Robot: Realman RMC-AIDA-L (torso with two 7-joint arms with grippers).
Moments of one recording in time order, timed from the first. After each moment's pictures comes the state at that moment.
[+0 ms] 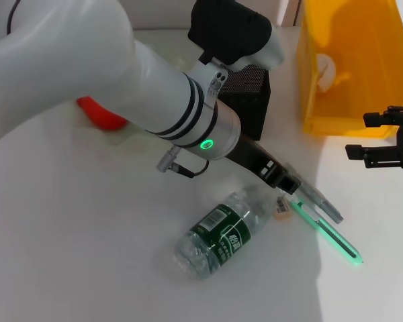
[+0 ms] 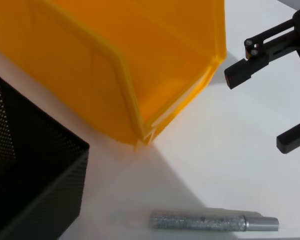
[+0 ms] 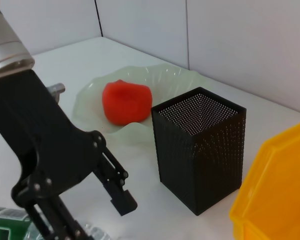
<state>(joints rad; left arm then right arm) -0.80 -2.08 1.91 1.13 2.23 1.03 -2.82 0.41 2.07 -0.68 -1.06 -2.18 -1.58 1.55</state>
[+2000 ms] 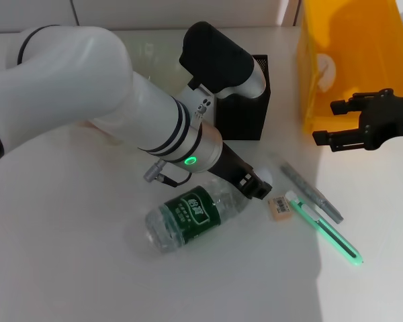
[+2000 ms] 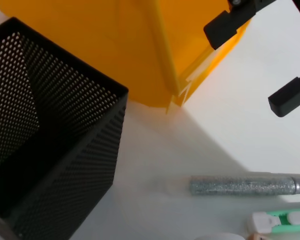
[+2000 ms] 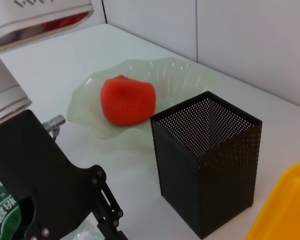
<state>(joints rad) -0.81 -2.08 1.97 0.95 2.17 0.91 -2.67 0.56 2.08 -0.69 -0.95 -2.27 -1.49 1.59</state>
